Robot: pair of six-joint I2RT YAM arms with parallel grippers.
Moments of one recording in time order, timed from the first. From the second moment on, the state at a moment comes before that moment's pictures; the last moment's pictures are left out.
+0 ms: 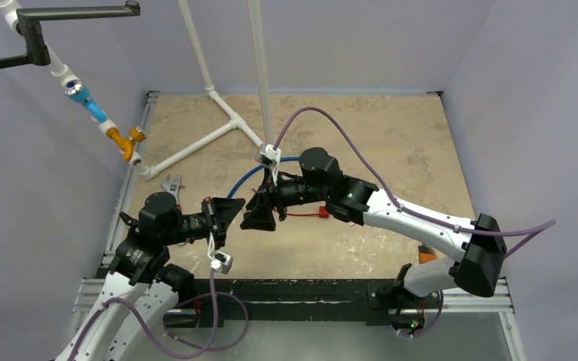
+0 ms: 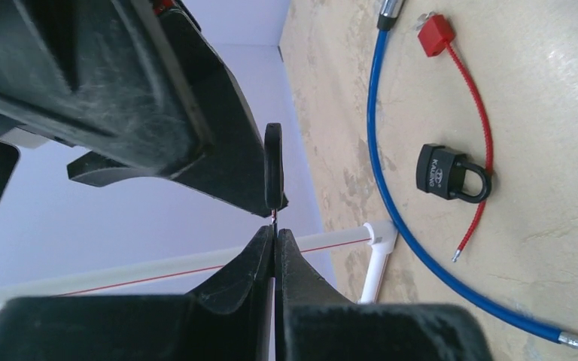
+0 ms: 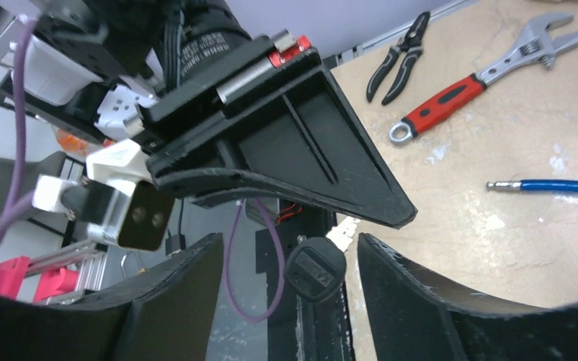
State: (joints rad) left arm -0.43 0.46 0.67 -0.58 0.78 1.66; right arm 1.01 1.38 1.15 -0.02 -0.59 0.37
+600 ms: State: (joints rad) left arm -0.43 0.36 0.48 -0.17 0.65 1.82; right arm 0.90 1.33 1.00 0.12 -0.57 0.70
